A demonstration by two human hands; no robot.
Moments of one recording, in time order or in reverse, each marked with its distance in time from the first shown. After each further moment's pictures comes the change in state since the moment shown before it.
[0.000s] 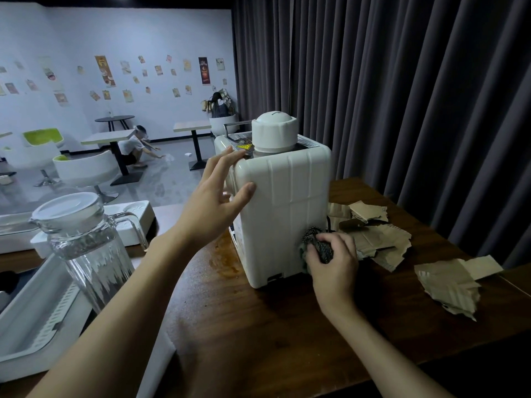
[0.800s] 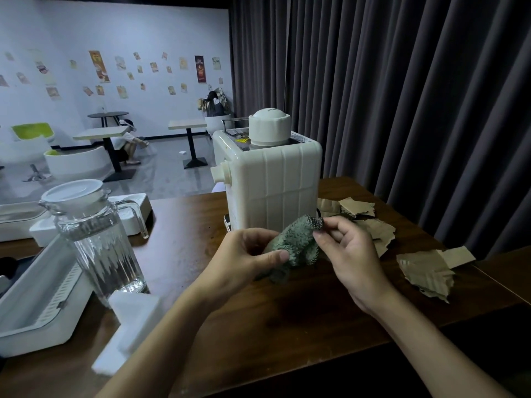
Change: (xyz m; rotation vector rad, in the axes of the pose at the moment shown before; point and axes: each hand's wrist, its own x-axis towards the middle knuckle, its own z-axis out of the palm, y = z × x) left_hand -0.089 0.040 0.049 -0.632 -0.248 -0.323; right_hand 0.008 -0.043 -0.077 0.550 -0.483 0.185
